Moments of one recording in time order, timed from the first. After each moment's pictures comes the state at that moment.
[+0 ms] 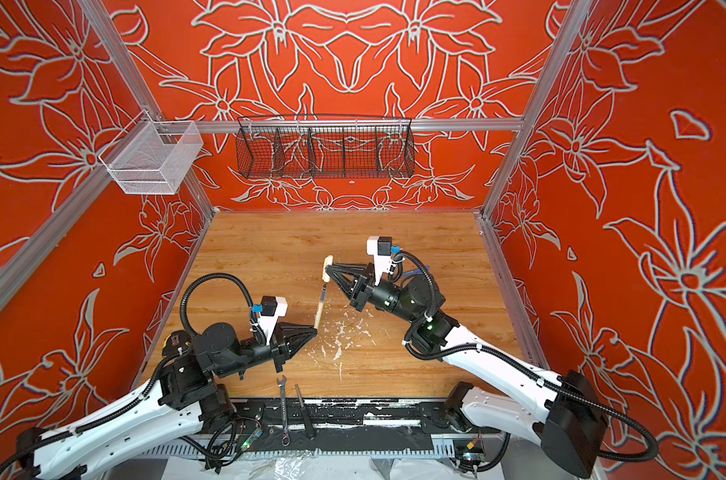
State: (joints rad) left arm -0.91 0.52 0.48 -0.07 0.18 -0.39; right arm 0.81 1.06 0.72 0.64 -0.36 0.67
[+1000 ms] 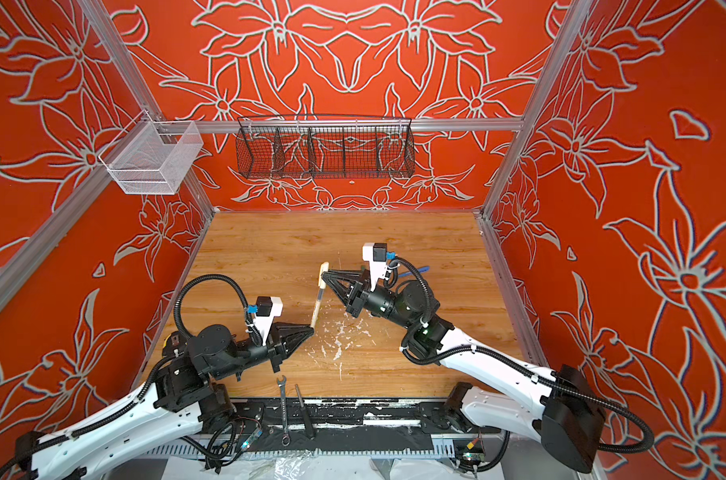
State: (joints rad) left arm -0.91 0.48 0.48 -0.10 0.15 -0.39; right arm 0.85 1.07 0.68 0.68 -0.32 0.69
